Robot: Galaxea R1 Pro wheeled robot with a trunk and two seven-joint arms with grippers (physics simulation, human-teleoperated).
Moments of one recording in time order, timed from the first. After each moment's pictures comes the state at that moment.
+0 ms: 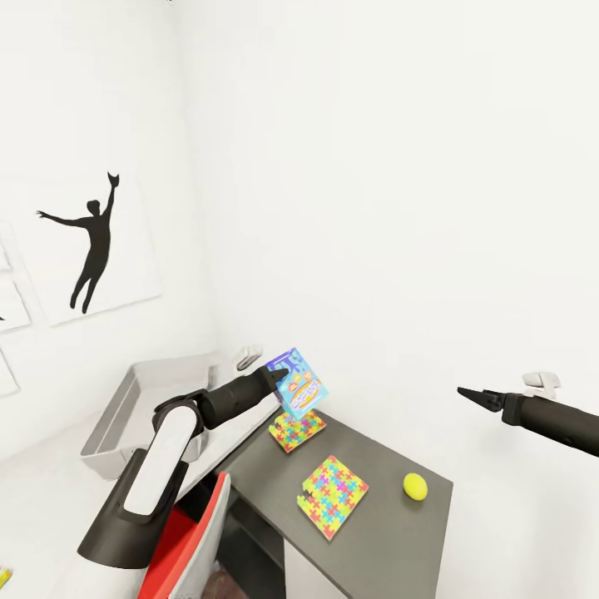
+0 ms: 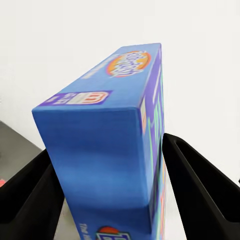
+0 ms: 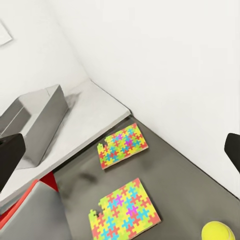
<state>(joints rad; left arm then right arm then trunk) -0.52 -0.04 -0.22 -1.56 1.09 0.75 0.28 -0.41 -0.33 -0.51 -1.61 -0.08 1.01 1.03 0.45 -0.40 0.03</state>
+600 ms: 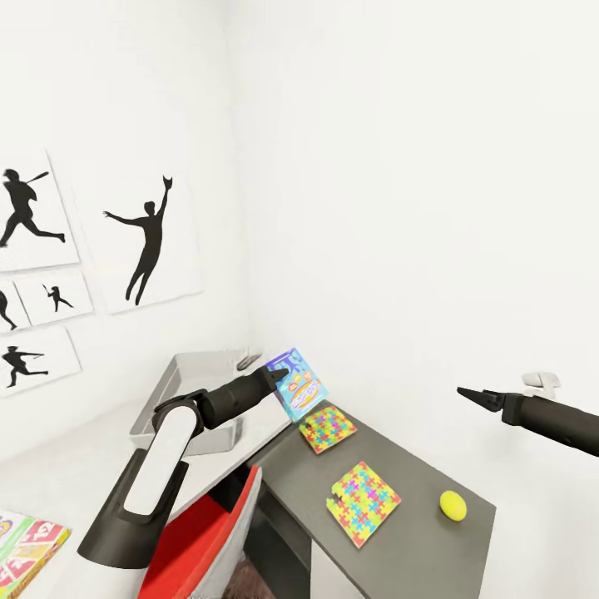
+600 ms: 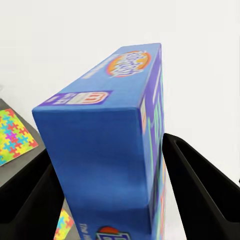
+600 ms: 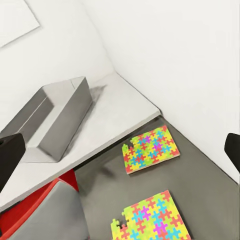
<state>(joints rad) -0.52 -0.04 -0.22 -1.56 1.09 0.75 0.28 -0.41 -0.33 -0.51 -1.61 -0.08 1.02 1.03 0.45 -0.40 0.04</state>
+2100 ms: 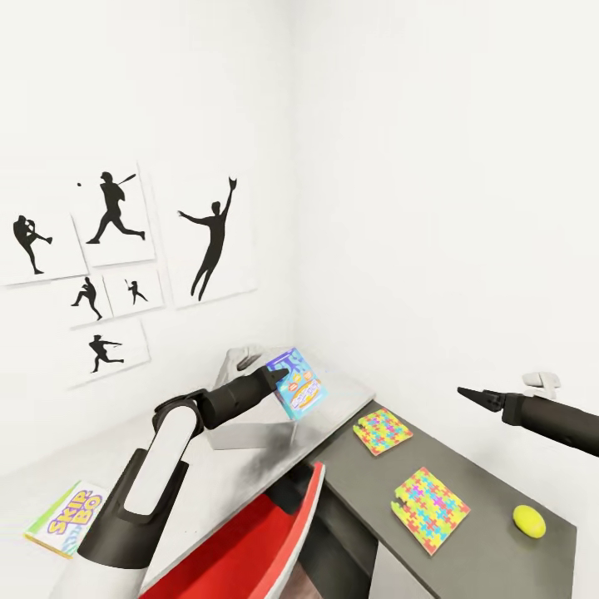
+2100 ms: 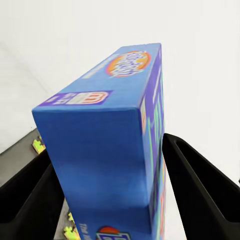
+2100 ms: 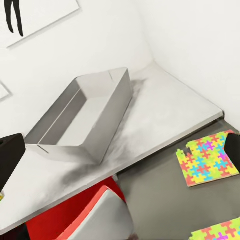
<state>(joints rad) -0.52 -0.04 -0.22 -1.56 1.09 0.75 0.28 -0.41 -0.33 -0.51 -1.61 -0.08 1.02 1.03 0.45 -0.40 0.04</state>
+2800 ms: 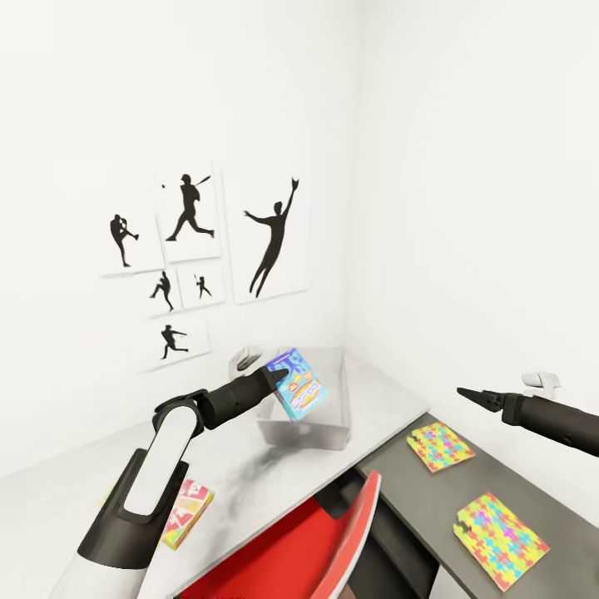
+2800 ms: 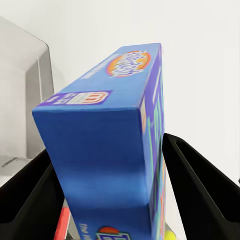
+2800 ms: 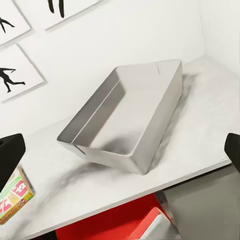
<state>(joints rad) -0.52 -0.04 -0.22 -1.56 1.09 0.75 0.28 -0.41 -0.33 -0.51 -1.61 -0.08 1.02 1.03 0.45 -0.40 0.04</state>
